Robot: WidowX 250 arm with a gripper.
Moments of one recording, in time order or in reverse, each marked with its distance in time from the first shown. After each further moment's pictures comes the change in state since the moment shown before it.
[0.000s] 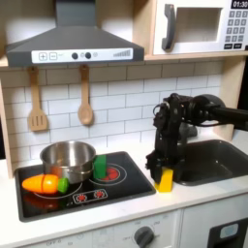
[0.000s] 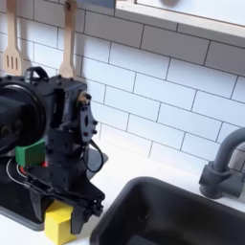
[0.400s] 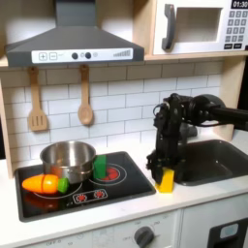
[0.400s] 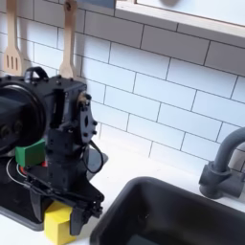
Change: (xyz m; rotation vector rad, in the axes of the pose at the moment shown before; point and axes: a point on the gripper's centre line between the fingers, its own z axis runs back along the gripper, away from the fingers) arm -0.004 -0.002 0.001 -0.025 0.021 -0.012
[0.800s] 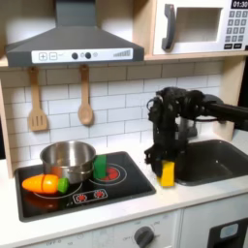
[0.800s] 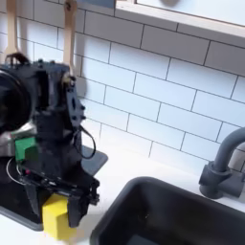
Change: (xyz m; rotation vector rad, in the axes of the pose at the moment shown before) arm 0.003 0.001 0.024 -0.083 -0.021 0.011
